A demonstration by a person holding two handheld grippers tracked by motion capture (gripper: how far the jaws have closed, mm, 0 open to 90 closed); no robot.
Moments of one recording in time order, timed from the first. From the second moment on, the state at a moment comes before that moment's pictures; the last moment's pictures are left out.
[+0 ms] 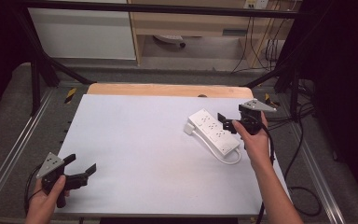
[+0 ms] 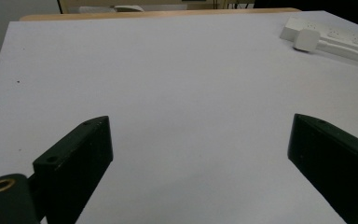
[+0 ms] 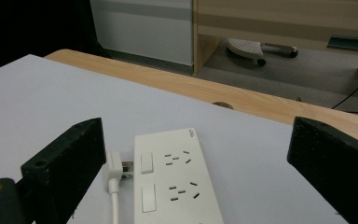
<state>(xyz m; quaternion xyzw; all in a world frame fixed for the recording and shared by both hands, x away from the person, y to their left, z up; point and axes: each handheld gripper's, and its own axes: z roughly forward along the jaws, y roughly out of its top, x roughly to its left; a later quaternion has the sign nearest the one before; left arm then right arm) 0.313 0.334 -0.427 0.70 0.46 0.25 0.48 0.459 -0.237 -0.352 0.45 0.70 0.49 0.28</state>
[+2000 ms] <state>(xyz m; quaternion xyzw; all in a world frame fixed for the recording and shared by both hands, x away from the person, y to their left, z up) 0.313 0.334 -0.429 0.70 0.46 0.25 0.48 0.497 -0.203 -0.394 0.47 0.69 0.49 0.23</state>
